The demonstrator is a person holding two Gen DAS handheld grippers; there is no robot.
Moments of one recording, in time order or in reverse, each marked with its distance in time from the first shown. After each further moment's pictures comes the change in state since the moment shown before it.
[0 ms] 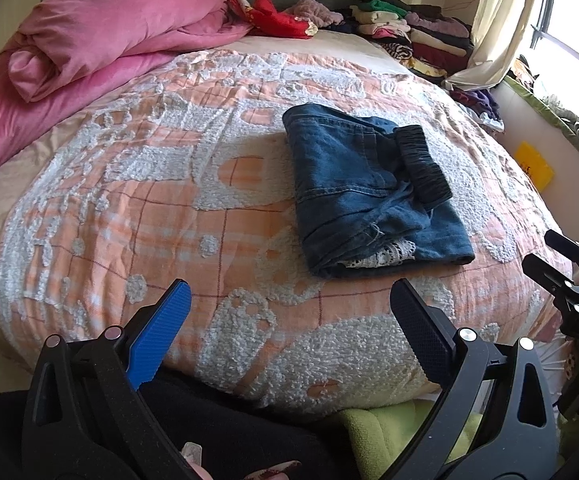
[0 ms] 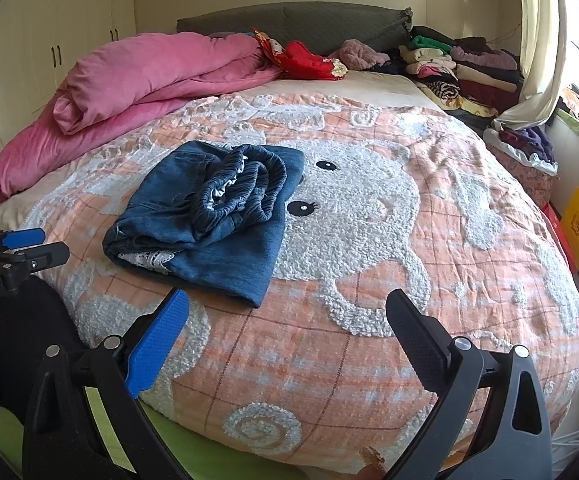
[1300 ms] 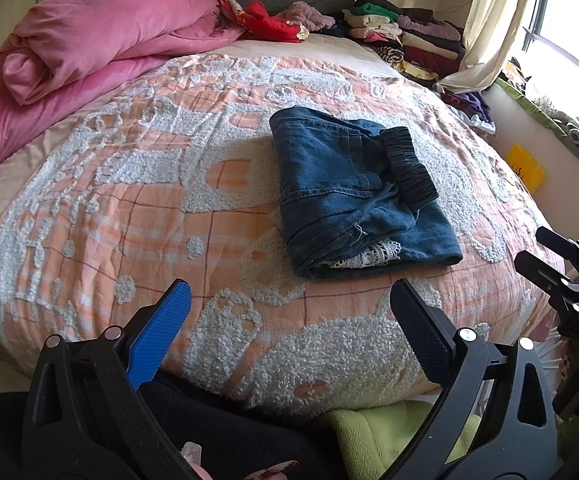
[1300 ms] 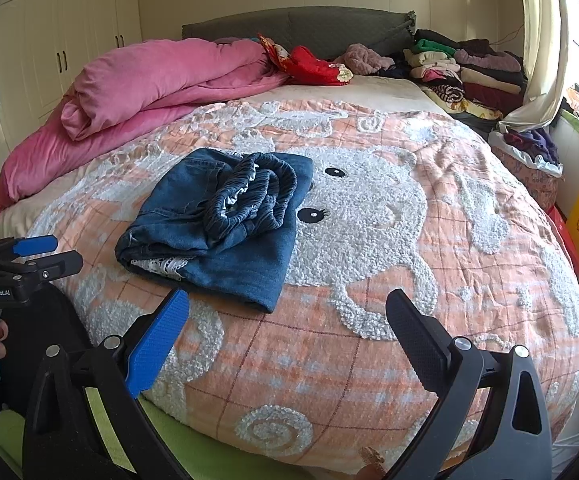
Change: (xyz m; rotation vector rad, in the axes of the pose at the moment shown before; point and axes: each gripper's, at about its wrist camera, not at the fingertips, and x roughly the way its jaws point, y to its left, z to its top) left arm 0.000 -0.011 0.001 0.009 -0.011 -0.031; right arm -0.006 0.007 0.003 0.005 -0.018 0.025
